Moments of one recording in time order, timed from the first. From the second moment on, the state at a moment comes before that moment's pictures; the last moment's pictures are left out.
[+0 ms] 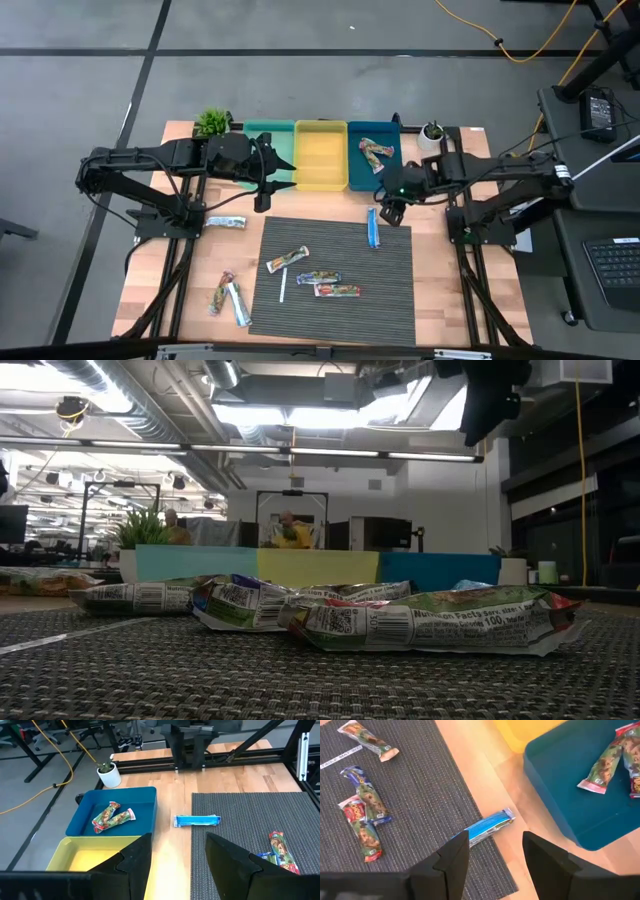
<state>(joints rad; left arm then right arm) 0.04 1.16 1.27 -0.60 -0.11 0.08 0.06 1.31 1.28 -1.12 0.16 0.57</state>
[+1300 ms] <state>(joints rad) -0.02 1.16 1.27 -0.72 -0.11 0.08 0.20 1.74 1.25 -1.07 0.20 1.00</state>
